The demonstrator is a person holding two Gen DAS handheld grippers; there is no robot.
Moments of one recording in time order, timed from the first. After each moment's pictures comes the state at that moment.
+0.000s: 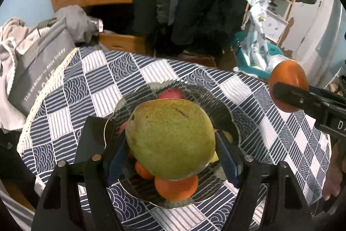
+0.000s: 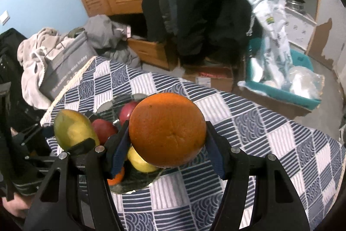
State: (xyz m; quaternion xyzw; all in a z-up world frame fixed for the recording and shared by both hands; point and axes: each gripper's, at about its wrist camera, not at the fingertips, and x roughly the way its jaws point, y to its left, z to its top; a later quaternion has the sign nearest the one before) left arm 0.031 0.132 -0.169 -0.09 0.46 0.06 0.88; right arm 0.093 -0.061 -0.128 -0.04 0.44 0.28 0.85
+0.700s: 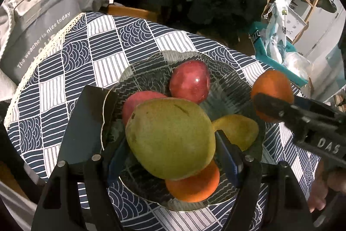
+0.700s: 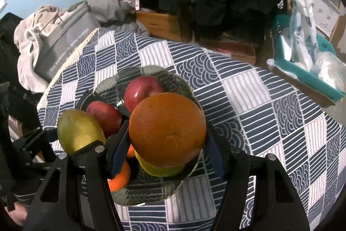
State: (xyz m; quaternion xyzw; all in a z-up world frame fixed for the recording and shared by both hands) left arm 0.035 0.157 -0.220 -0.14 0.50 0.09 0.85; right arm 0.108 -0.012 -0.195 -0.06 0.50 0.31 0.81
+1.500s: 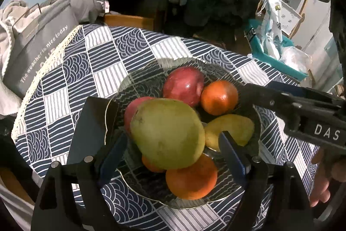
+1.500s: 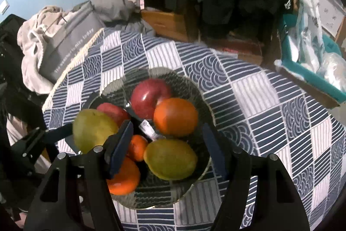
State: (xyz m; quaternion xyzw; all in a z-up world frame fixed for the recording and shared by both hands) left arm 0.037 0.147 -0.203 -0.10 0.49 0.08 0.86; right arm 0.112 -0.005 -0.186 -0.05 0.50 0.32 0.80
